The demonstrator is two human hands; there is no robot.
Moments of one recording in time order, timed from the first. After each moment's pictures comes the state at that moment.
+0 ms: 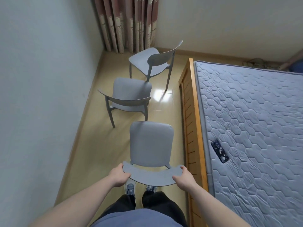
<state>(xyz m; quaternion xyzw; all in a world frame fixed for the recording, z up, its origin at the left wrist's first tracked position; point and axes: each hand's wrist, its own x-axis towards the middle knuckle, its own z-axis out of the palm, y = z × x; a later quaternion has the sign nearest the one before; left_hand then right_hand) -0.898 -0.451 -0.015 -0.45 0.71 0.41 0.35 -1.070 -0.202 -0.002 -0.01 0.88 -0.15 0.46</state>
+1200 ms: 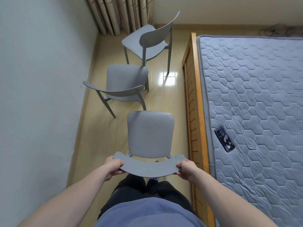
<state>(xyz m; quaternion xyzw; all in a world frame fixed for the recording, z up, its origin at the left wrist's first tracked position) -0.958 -0.438 -0.028 -0.67 0.43 0.59 0.16 -1.143 -0.180 -0.033 0.31 0.68 -0.37 0.55</state>
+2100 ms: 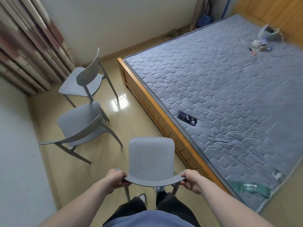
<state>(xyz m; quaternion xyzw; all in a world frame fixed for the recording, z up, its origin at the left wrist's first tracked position) -0.999 -0.449 0.011 -0.49 0.57 0.58 0.31 -1.011 -0.130 0.015 0.48 0.58 -0.51 0.41</state>
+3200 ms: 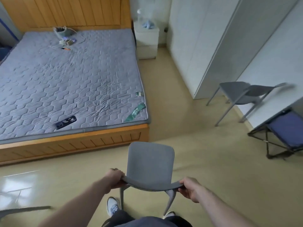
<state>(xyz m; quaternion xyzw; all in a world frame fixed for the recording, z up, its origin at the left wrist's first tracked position) -0.700 -0.217 0.070 0.03 0.78 0.27 0.56 -0.404 -0.112 0.041 0.72 0.25 -0.65 0.01</state>
